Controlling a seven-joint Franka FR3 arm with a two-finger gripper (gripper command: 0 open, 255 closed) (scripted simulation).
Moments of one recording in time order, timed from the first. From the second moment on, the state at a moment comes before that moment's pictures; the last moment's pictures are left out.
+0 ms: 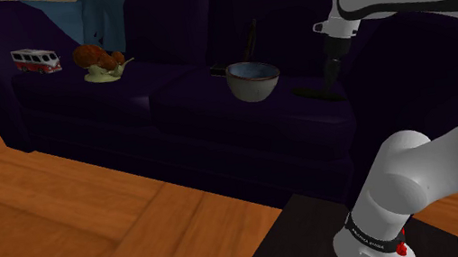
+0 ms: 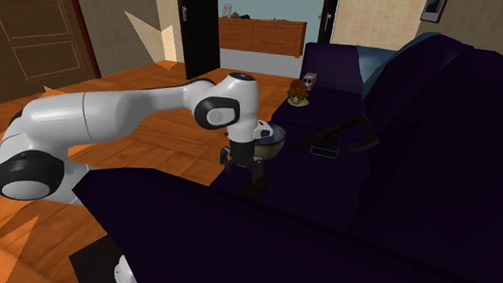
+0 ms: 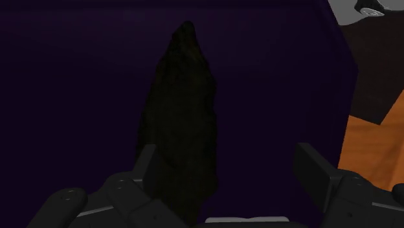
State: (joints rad) arm -0.07 -0.80 -0.48 -2.36 -0.32 1.64 -0.73
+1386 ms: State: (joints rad) arm -0.08 -0.76 -0.59 -2.43 -0.40 1.77 -0.82
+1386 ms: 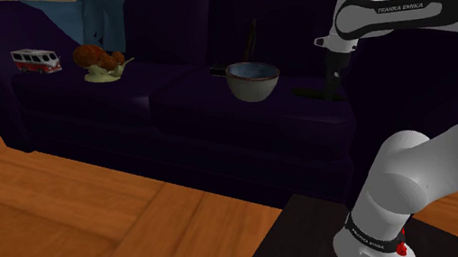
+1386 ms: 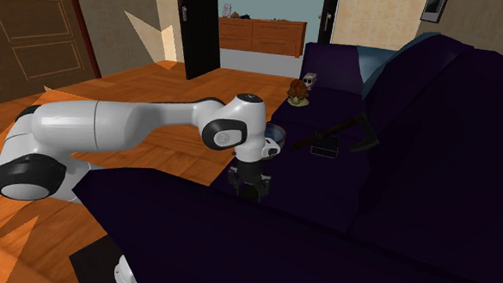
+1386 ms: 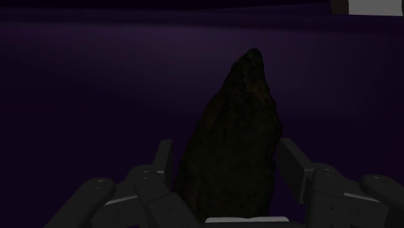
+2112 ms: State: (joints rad) arm -0.07 -0.76 -0.57 -2.40 -0.39 1.73 -0.82
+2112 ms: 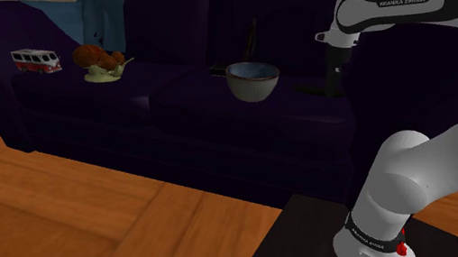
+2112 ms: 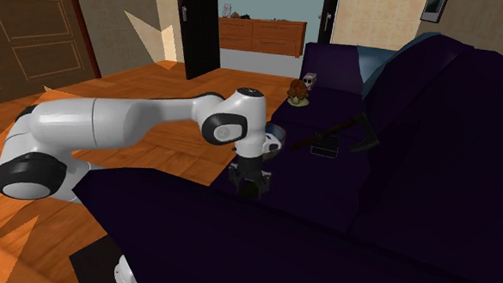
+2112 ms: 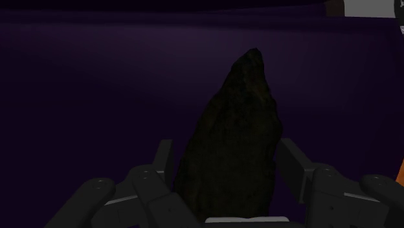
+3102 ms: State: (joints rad) arm -0.05 -0.73 -0.52 -2.18 -0.34 1.55 -0.84
